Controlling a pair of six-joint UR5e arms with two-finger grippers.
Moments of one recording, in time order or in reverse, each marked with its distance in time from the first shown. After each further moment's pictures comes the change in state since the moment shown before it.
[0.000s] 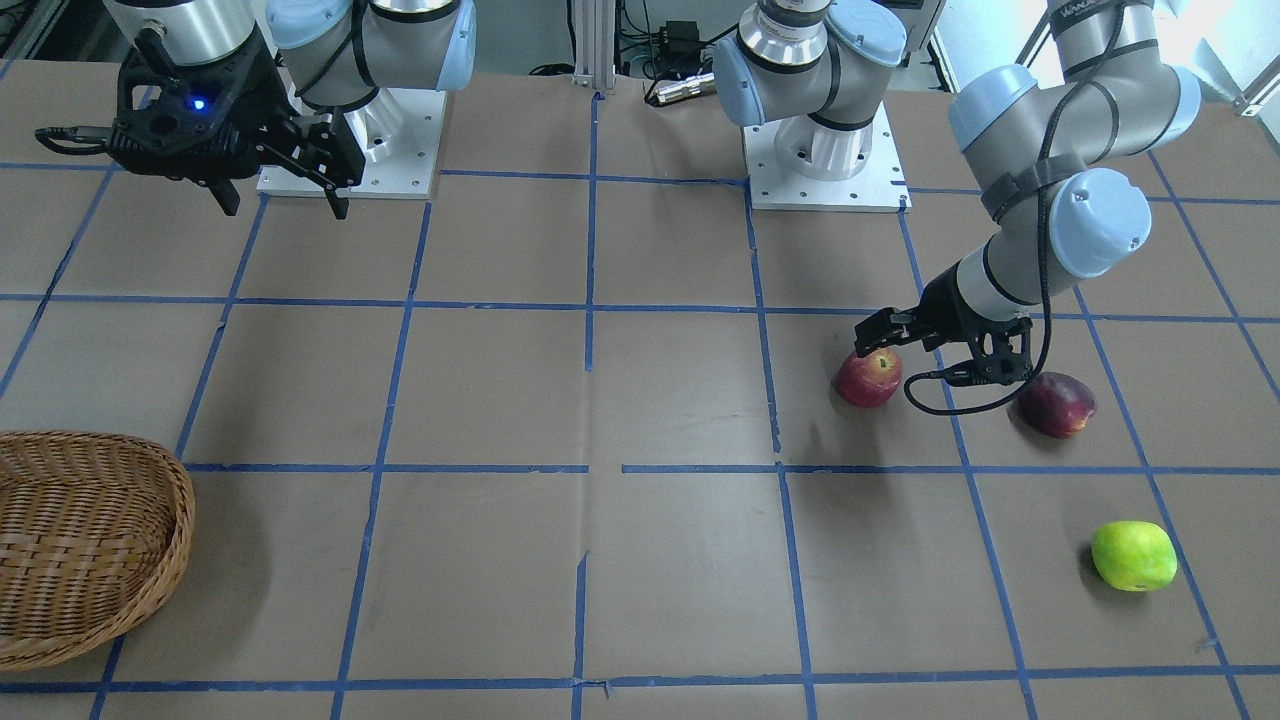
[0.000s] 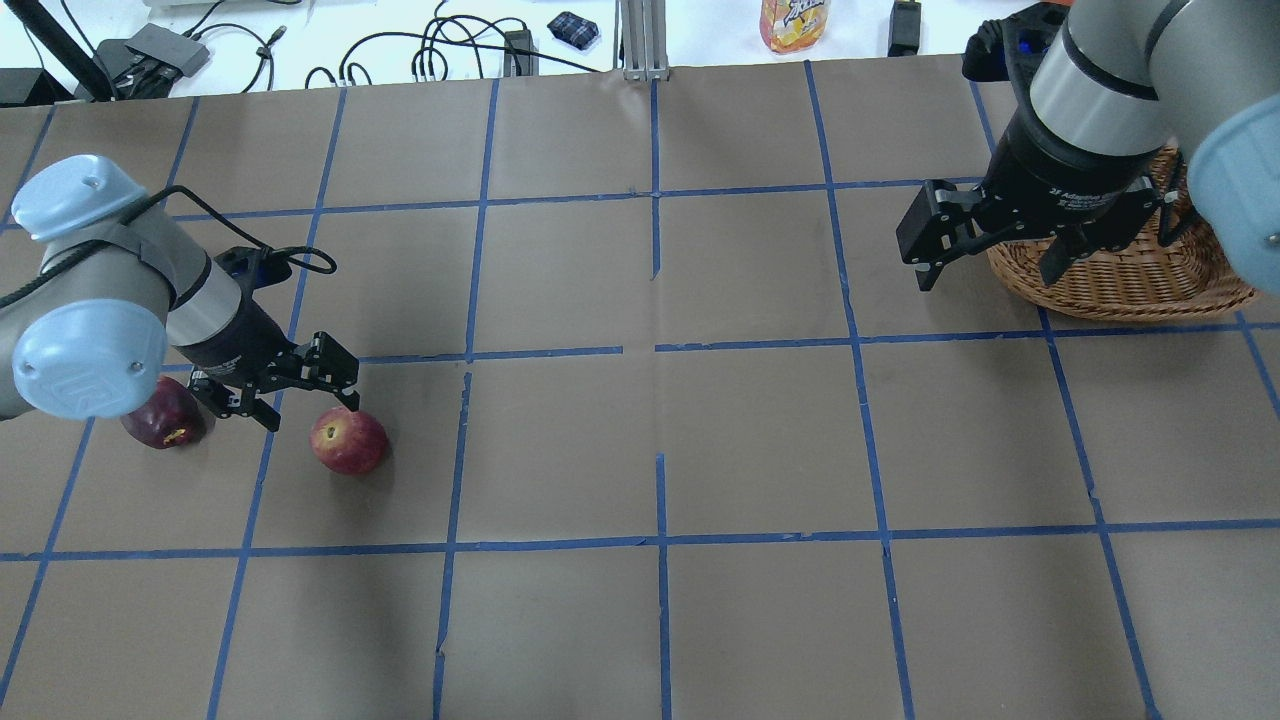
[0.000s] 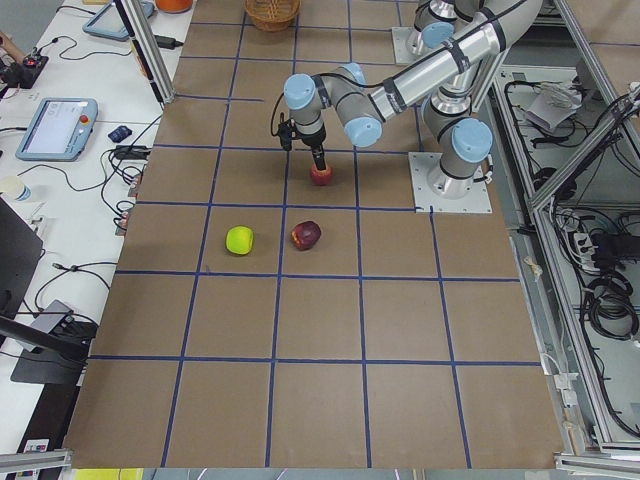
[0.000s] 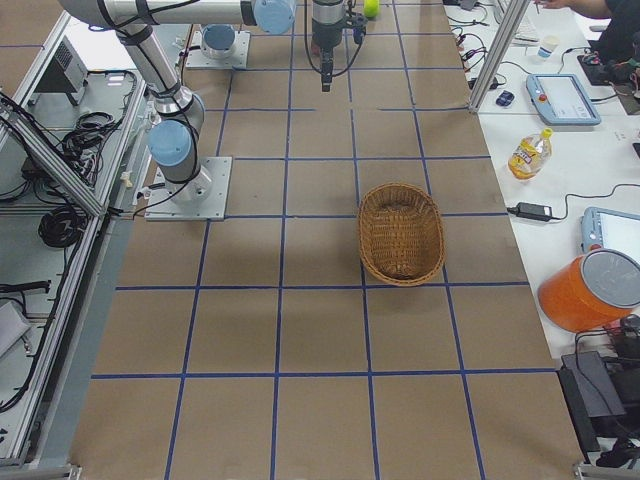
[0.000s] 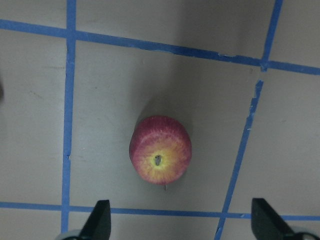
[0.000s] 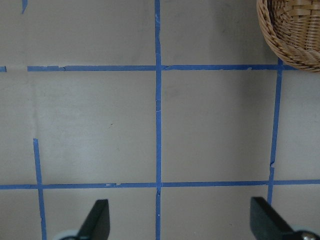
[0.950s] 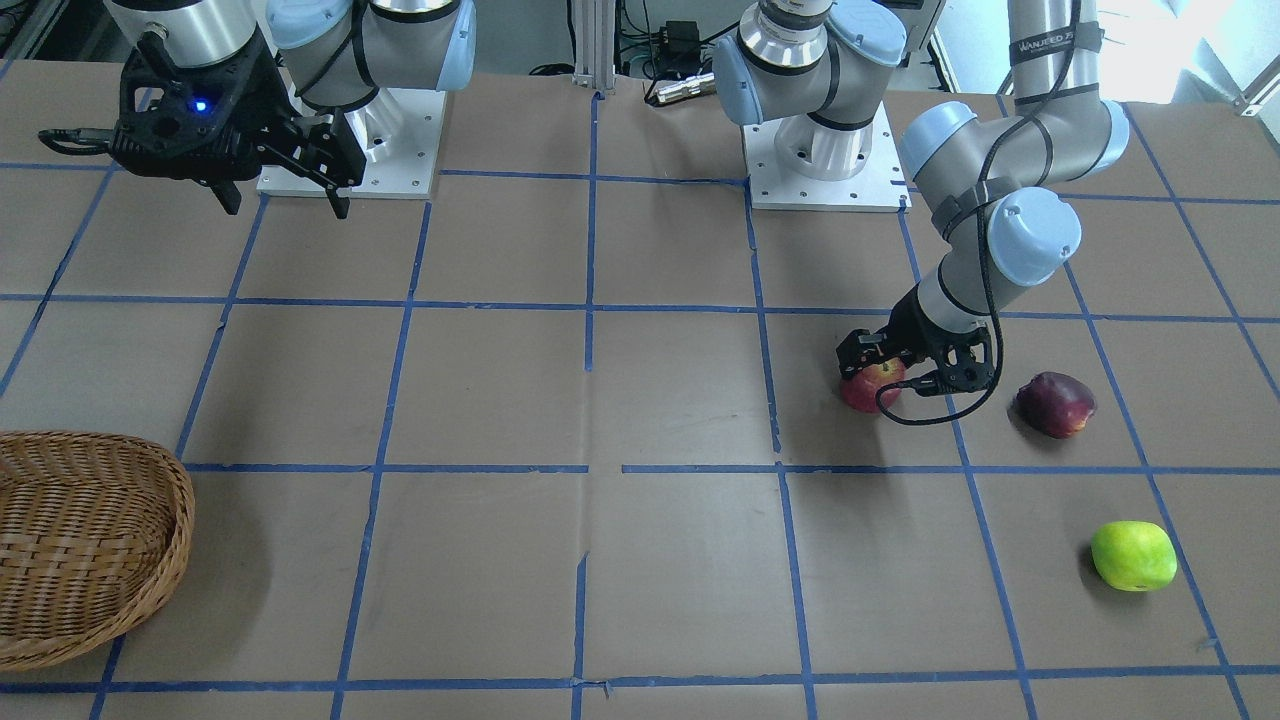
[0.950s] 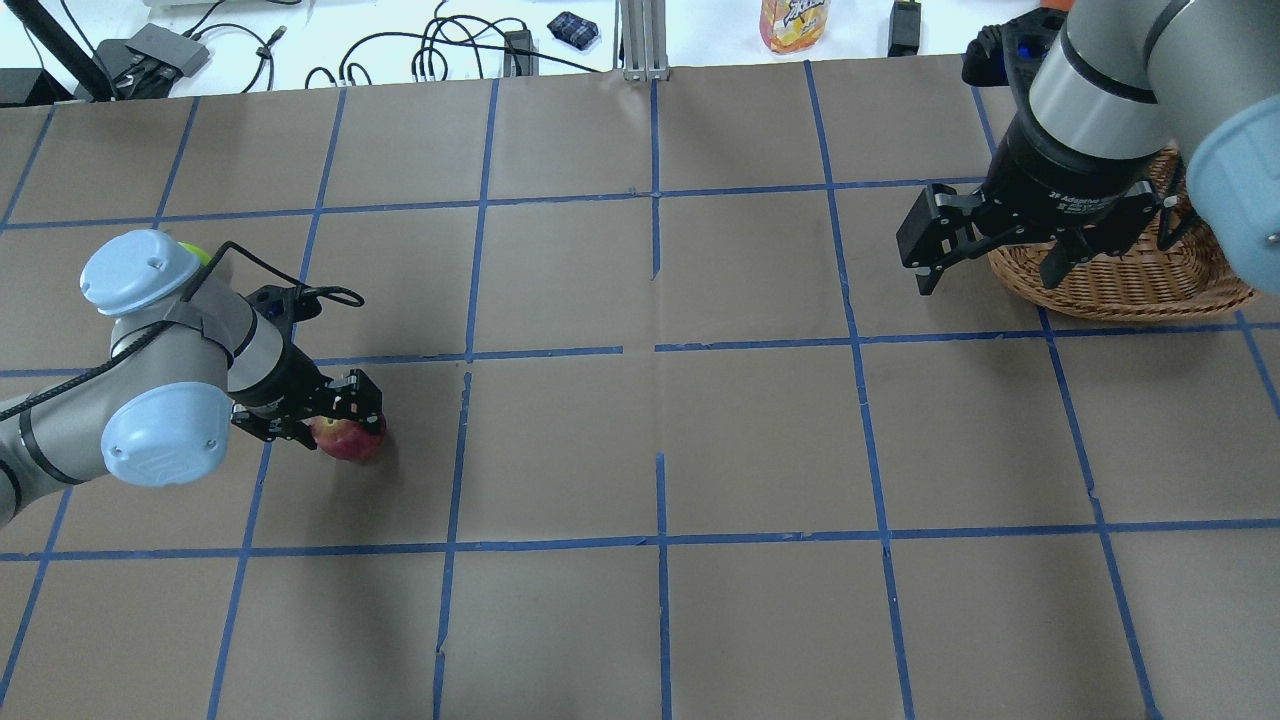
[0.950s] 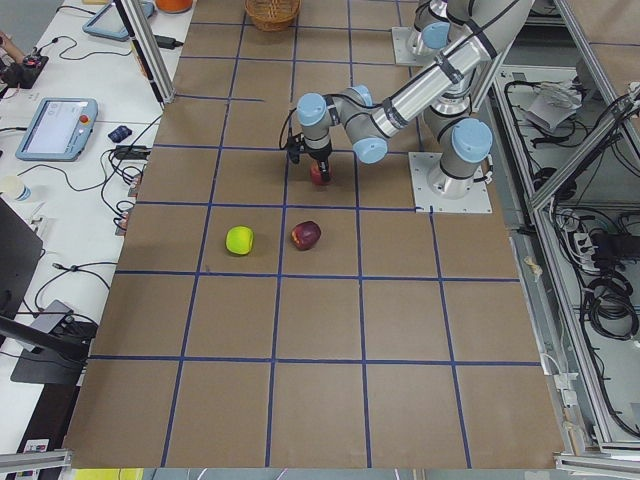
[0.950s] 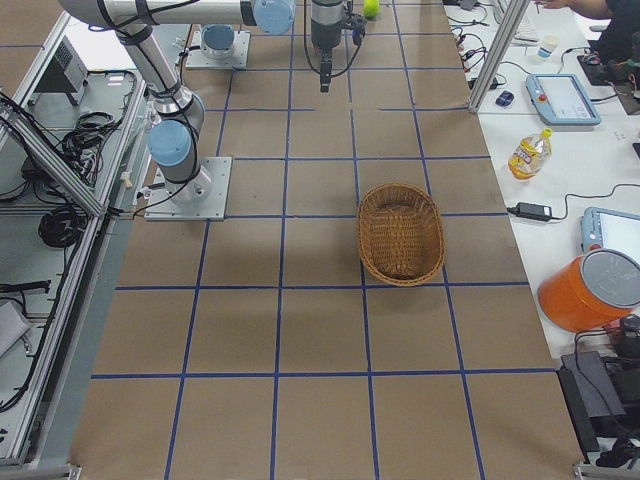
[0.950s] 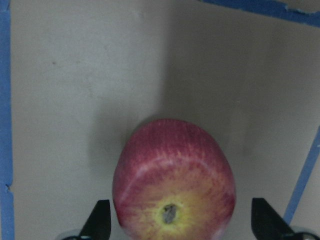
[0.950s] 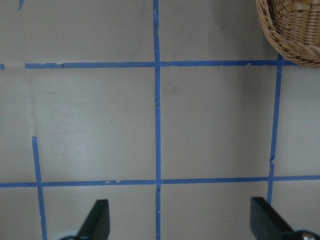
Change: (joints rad) left arm -0.026 -0.015 -0.099 0.228 -0.007 -0.054; right arm 0.000 0.000 0.001 0.008 -0.001 0.004
